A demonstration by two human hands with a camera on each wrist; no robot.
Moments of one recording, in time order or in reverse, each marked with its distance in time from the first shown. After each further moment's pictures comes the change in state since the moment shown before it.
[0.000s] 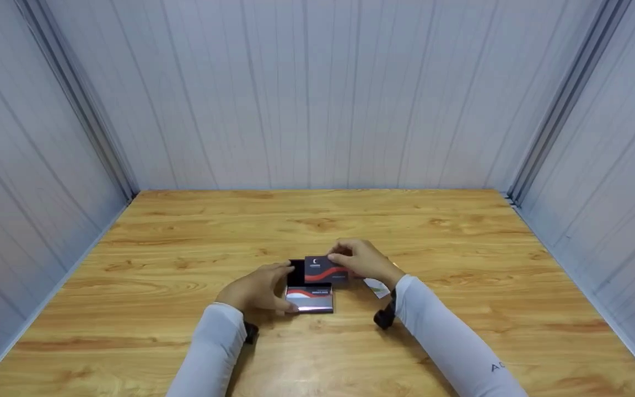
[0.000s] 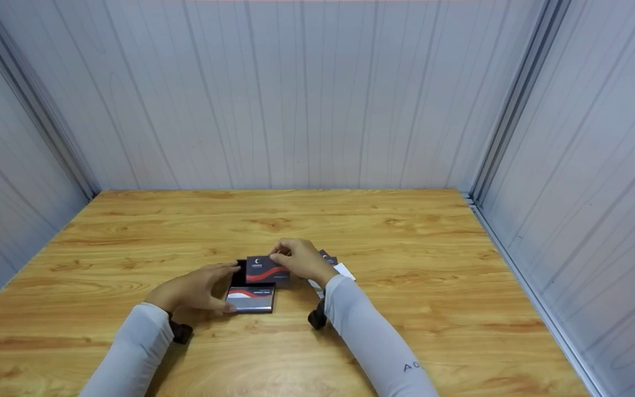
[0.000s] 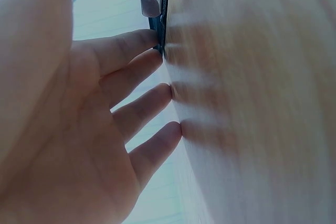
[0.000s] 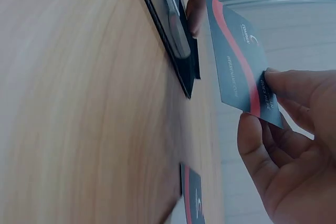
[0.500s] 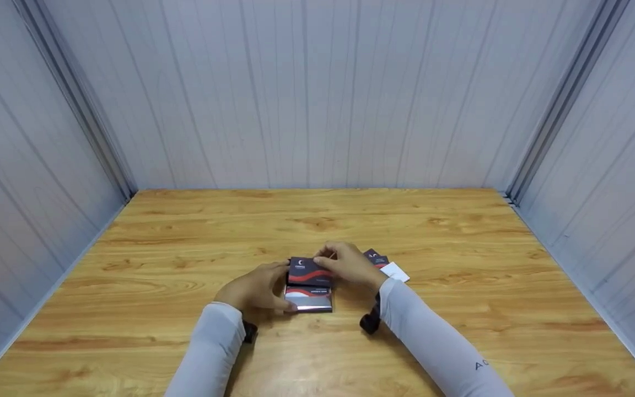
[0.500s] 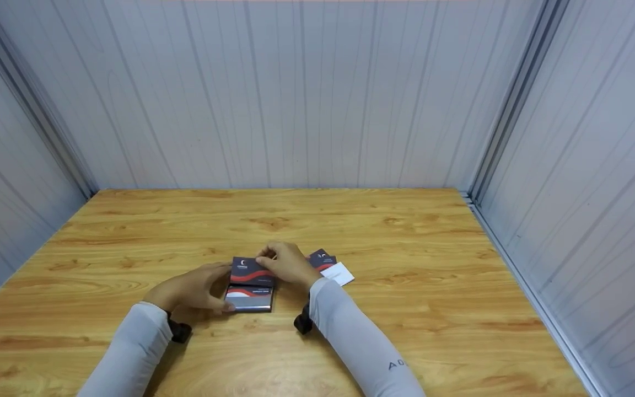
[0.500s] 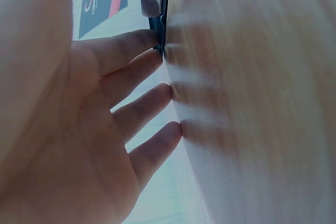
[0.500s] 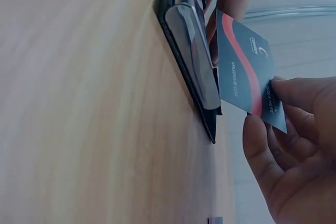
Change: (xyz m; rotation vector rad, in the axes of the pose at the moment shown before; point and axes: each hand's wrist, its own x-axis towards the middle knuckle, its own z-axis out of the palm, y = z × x) left_hand 0.006 -0.003 0.000 -0.047 0.006 0.104; right_hand 0.012 -0.005 0.028 0.043 0.025 0.013
